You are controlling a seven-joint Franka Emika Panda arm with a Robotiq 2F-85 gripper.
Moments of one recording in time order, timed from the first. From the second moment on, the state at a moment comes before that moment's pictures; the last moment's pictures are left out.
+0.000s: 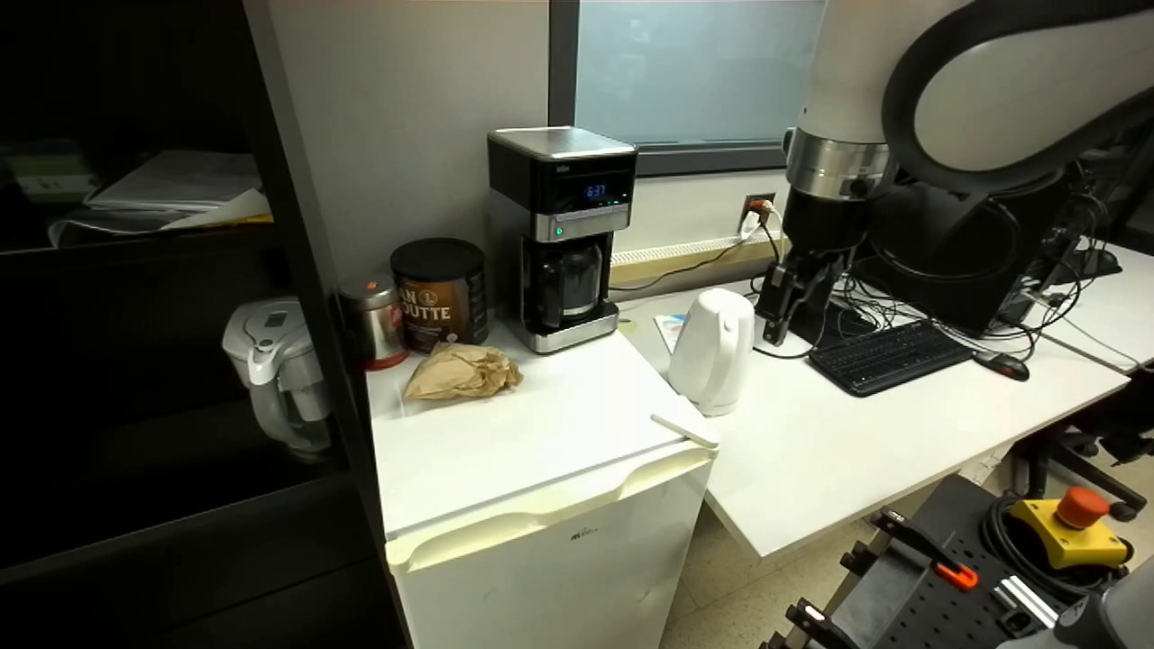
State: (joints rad) arm 0.02 -0.51 0.13 -2.64 -0.14 2.15 0.16
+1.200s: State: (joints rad) arm -0.11 -0.04 -0.03 -2.42 -0.24 2.46 0.06
